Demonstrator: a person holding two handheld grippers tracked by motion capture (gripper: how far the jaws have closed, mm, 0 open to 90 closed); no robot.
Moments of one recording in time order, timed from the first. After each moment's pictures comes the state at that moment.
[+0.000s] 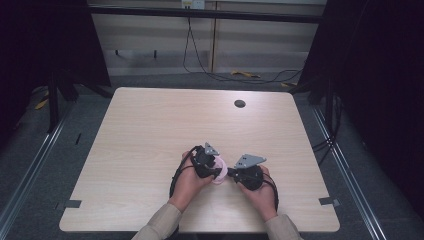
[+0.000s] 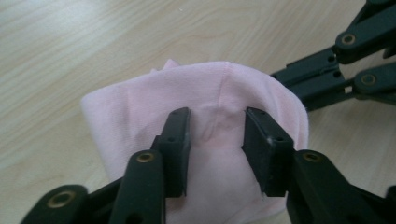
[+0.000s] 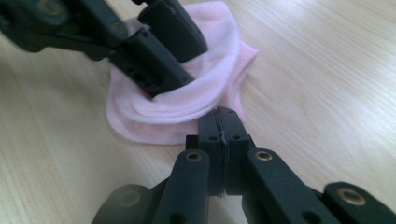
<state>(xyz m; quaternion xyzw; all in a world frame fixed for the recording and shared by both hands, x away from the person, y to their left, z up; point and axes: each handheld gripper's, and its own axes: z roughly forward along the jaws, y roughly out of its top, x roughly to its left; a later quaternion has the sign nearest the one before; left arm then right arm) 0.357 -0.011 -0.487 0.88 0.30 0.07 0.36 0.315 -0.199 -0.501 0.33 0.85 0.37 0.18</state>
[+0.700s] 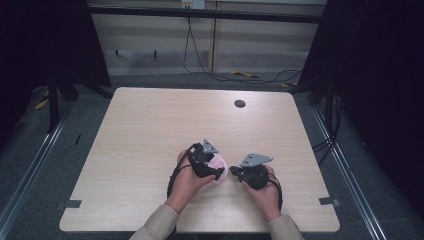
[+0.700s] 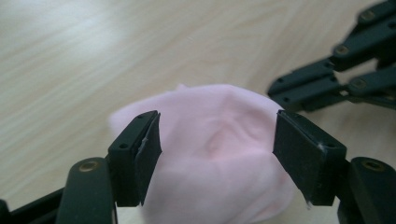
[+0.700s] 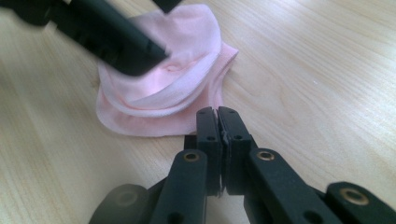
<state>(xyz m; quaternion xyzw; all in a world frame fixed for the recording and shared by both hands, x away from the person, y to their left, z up) 0.358 -0.002 -0.469 0.86 0.31 0.10 0.38 0.314 -0.212 -0.497 0.34 0.84 0.38 0.19</state>
